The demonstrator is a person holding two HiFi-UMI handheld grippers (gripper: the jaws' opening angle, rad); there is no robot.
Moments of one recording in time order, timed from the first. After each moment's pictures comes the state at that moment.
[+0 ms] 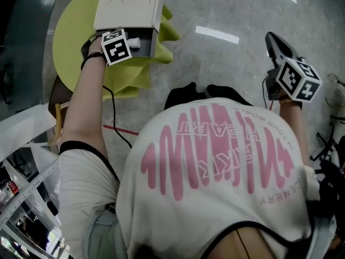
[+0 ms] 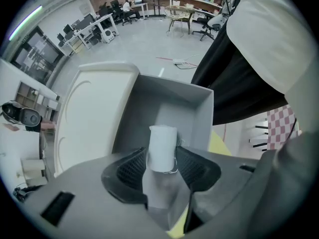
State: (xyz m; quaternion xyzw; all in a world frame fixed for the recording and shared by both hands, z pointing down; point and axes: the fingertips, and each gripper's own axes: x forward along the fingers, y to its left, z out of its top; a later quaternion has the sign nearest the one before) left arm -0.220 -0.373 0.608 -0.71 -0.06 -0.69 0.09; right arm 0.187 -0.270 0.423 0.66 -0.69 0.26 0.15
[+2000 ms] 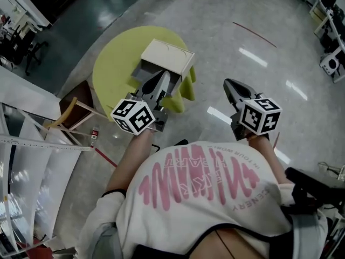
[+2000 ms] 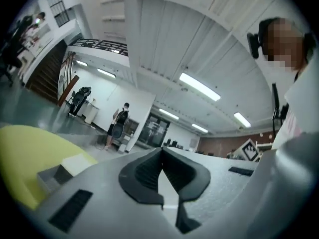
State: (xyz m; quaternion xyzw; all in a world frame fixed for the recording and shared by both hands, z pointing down) left arm -0.163 -0.271 0.304 -0.89 0.41 0.13 -0.16; right arm 0.020 -0.266 0.330 0.44 -0.87 0.20 0.08
